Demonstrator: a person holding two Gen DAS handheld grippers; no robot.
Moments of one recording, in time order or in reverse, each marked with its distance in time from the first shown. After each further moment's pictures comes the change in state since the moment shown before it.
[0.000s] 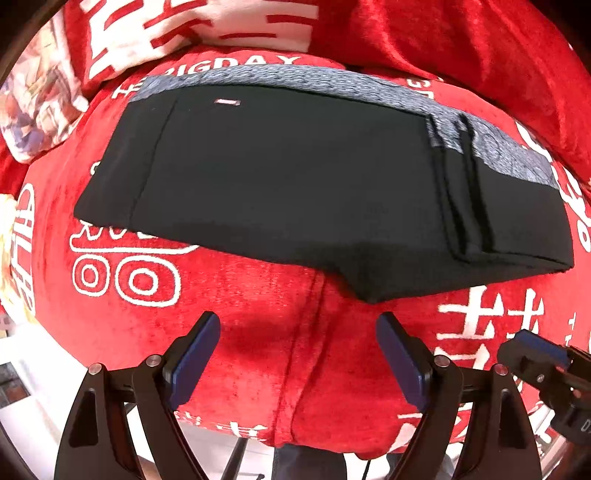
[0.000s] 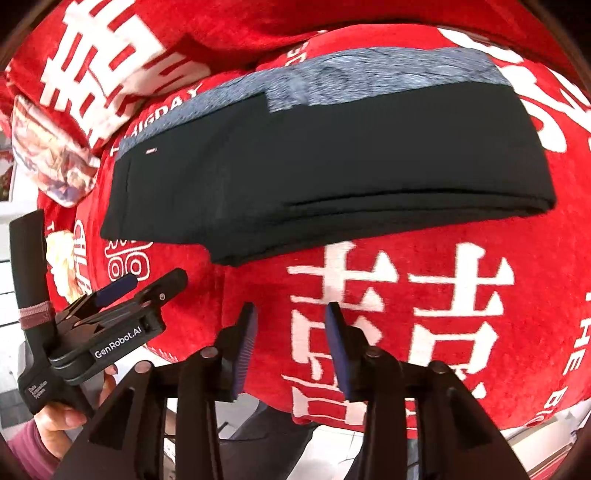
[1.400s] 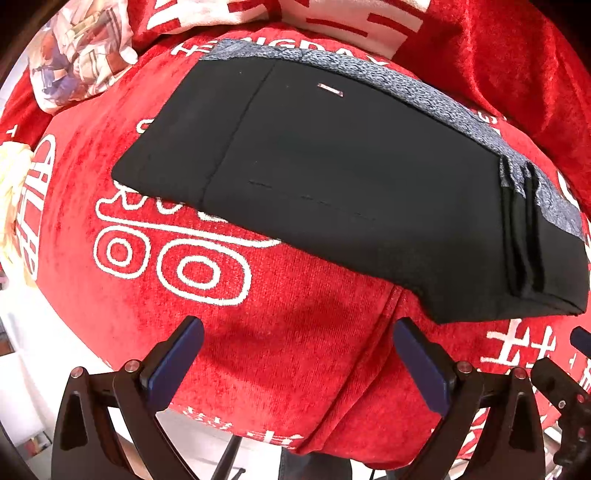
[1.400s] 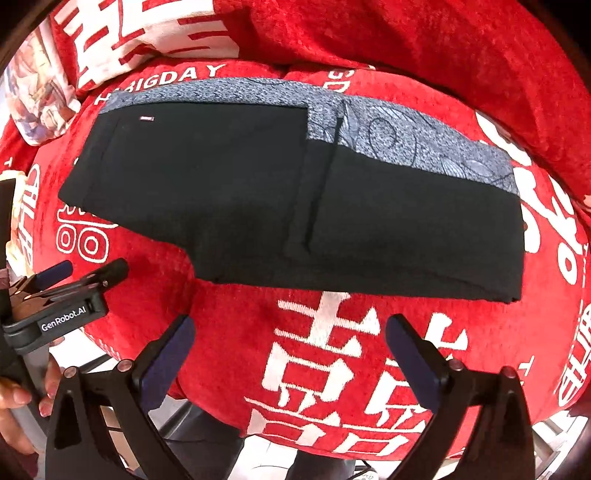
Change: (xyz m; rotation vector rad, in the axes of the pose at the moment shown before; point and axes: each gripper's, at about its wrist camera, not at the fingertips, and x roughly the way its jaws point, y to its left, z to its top) left arm 0.020 0.065 0.000 -0.151 0.015 0.002; right arm 0.008 0.054 0.019 -0.227 -0.003 -0.301
